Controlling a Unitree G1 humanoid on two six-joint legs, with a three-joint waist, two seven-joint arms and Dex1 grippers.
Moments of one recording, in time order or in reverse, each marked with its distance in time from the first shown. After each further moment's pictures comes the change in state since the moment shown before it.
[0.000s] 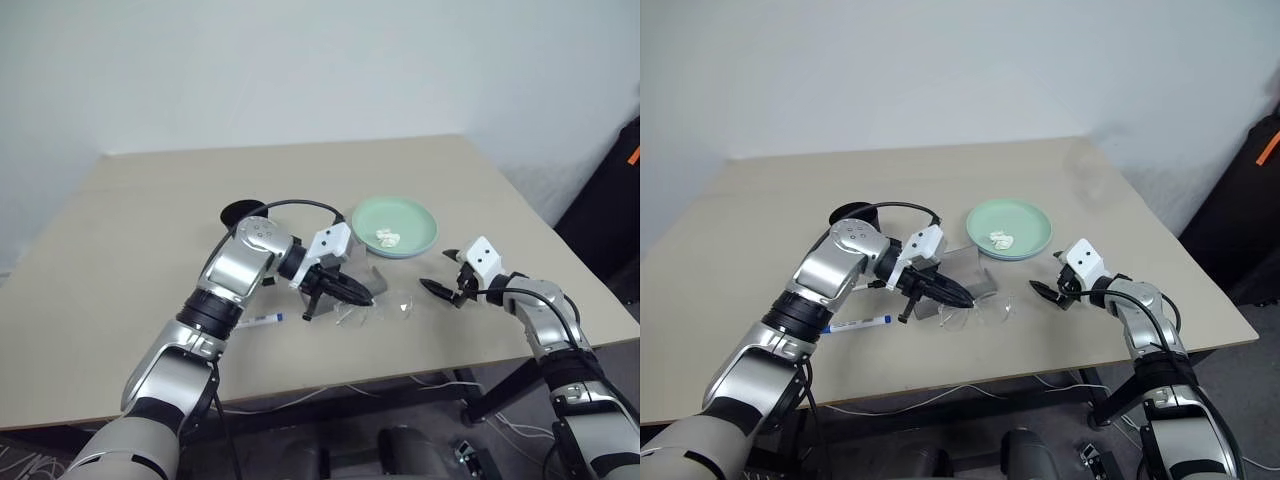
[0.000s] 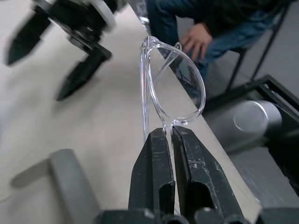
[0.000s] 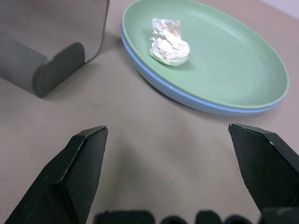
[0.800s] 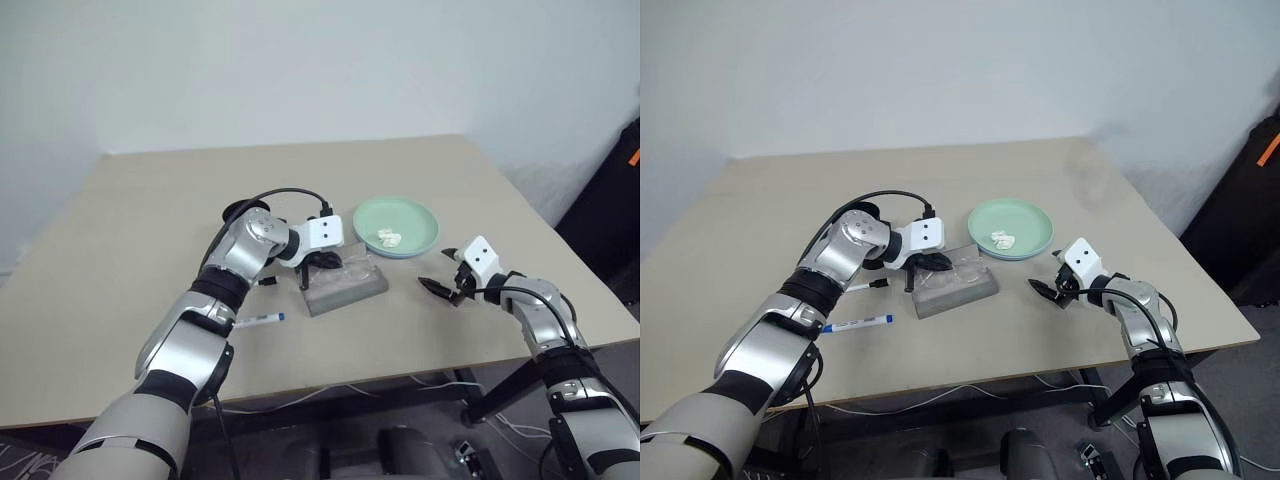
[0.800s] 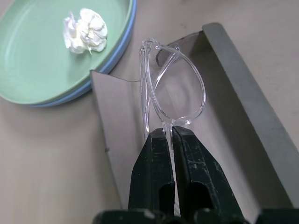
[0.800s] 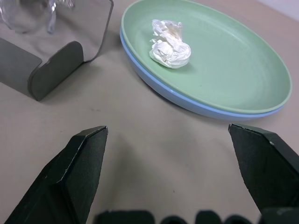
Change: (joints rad) left arm -0.172 -0.069 -0.057 0.501 0.367 -0.325 0.356; right arm -0.015 0.012 0.003 0.026 -0.008 -0.021 -0.012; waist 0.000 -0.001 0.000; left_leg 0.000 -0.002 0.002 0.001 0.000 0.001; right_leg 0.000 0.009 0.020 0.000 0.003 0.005
